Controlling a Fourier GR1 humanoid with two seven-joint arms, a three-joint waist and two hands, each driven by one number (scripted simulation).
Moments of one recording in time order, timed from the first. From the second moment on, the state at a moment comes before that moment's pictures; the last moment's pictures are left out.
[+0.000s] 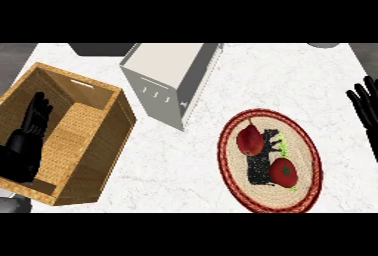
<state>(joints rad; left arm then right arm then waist) -0.06 0.54 -0.13 -1.45 0.27 0.32 -0.18 -0.04 -0.54 -0.04 -1.61 -0.45 0.12 -0.24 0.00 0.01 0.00</state>
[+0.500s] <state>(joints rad) -0.13 0.45 -0.19 -1.52 0.29 0.33 -0.07 -0.32 -0.48 0.16 -1.39 -0.20 -0.13 0.23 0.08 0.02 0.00</state>
